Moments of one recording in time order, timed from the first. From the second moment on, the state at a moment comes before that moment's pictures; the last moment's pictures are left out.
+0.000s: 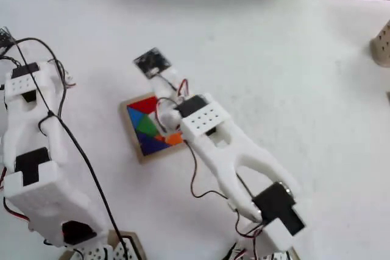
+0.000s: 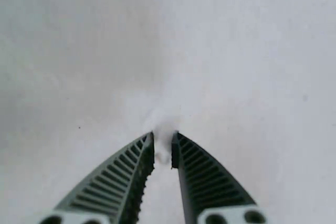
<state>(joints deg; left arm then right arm) -27.4 18.1 5.9 49.6 32.4 -37.1 0.2 22.2 47.4 5.8</state>
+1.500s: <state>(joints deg) -24.0 10.2 16.0 43.4 25.6 -39.5 5.8 25.4 37.8 2.9</state>
